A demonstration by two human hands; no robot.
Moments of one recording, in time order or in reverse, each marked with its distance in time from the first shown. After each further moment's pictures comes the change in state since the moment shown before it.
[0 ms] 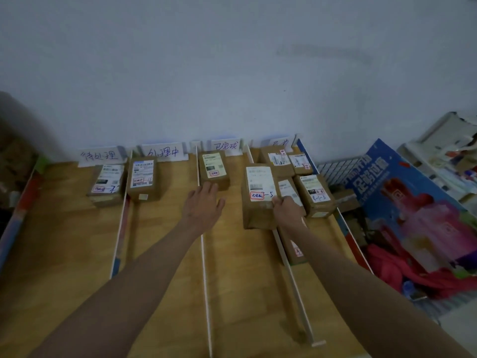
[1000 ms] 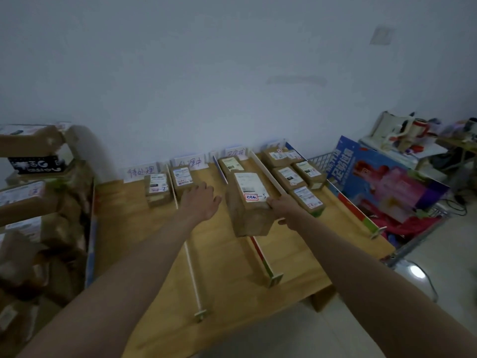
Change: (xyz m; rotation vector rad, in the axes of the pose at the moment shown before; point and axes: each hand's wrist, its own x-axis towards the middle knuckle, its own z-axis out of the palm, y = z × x) left_hand -0.229 -0.144 -0.111 0.134 -0.022 0.142; right_hand -0.316 -0.082 0.052 0.326 -0.047 0.156
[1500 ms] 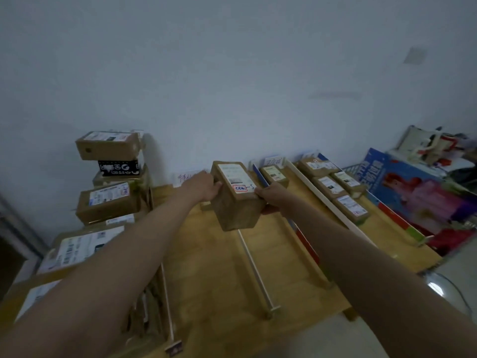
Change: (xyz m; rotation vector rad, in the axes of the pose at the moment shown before) left_hand -0.039 -0.228 -0.070 -0.197 -0.051 -0.005; right_hand -0.088 -0.132 0.196 -0.014 -0.162 -0.129
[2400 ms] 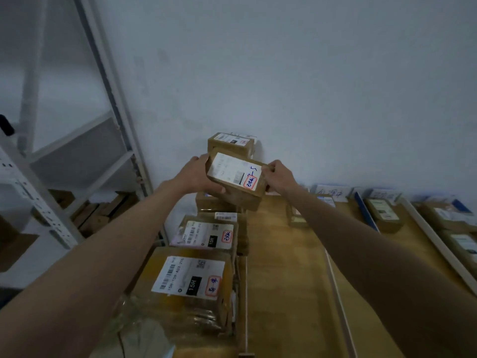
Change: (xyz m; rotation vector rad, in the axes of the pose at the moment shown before) left_hand -0.123 -0.242 -0.096 -0.323 0.263 -0.363; right_hand 0.008 -0.160 0.220 -0.177 -0.168 -0.484
